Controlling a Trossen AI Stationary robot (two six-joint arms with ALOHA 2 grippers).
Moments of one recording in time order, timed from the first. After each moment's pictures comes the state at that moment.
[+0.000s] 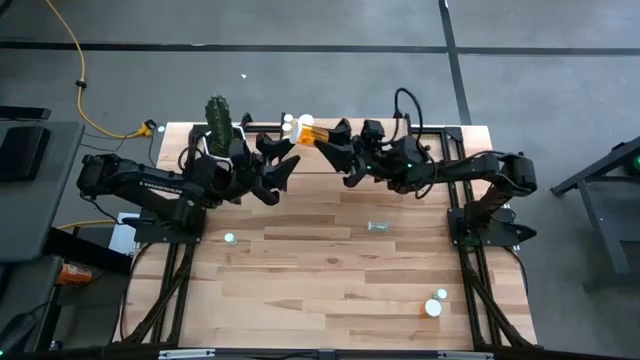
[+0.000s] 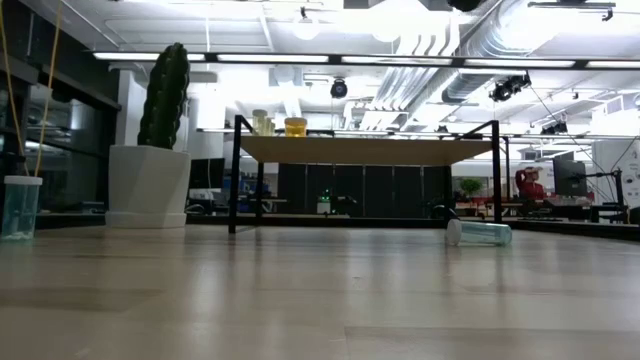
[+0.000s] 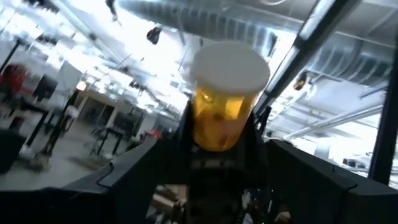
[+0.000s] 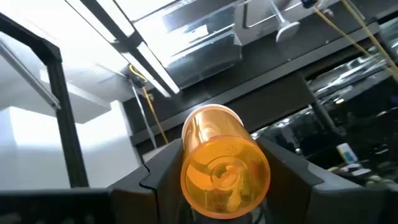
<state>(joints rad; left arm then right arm) 0.07 1.24 0.79 1.02 -0.34 -0.22 -0.09 1.61 1.18 1.08 -0.01 0.47</state>
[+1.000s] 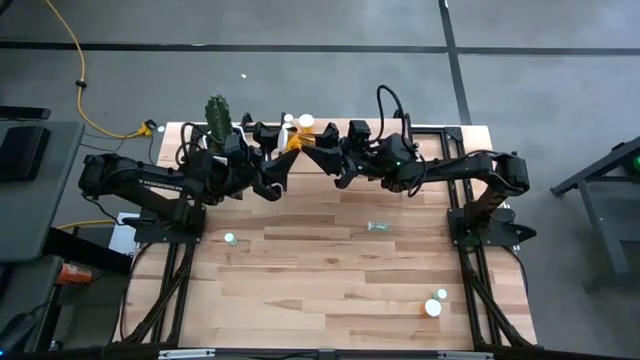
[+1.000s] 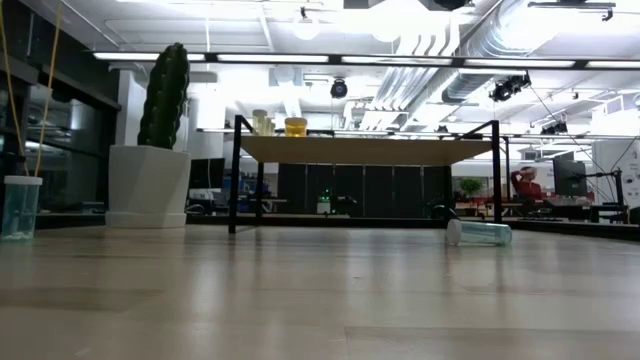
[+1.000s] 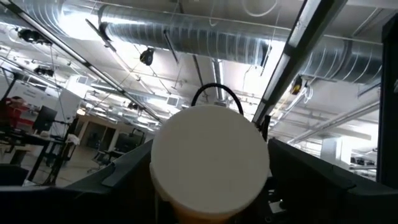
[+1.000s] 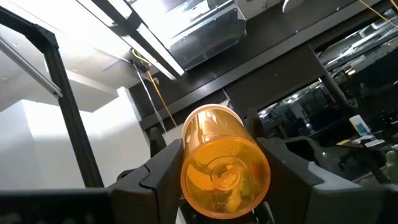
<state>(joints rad) 0.08 1.26 0.89 1.01 -0.31 -0.10 -0.09 1.66 1.26 0.98 -0.07 0.54</state>
